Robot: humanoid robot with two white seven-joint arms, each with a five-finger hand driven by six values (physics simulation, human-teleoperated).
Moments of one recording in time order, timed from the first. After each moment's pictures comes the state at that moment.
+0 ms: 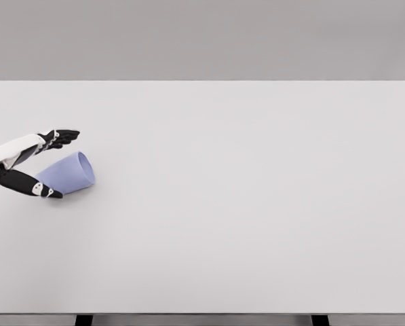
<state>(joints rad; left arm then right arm) -0.33 1.26 -0.68 -1.80 0.58 -0.03 -0.20 0.01 0.00 -0.22 0.11 -0.32 -0.32 -0.02</state>
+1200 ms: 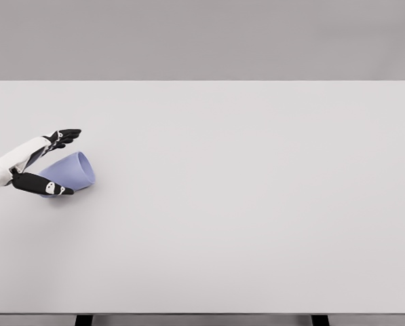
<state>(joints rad) -0.27 1.16 -0.68 -1.75 0.52 -0.03 -0.06 0.01 0.00 -0.22 0.11 -0.32 -0.32 -0.02</state>
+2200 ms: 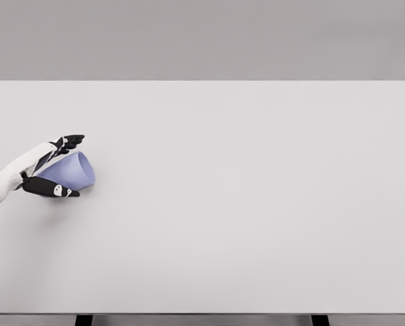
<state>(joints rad) -0.27 1.07 -0.69 -1.67 0.48 -0.01 -0.06 0.01 0.00 -0.22 0.11 -0.32 -0.32 -0.02</state>
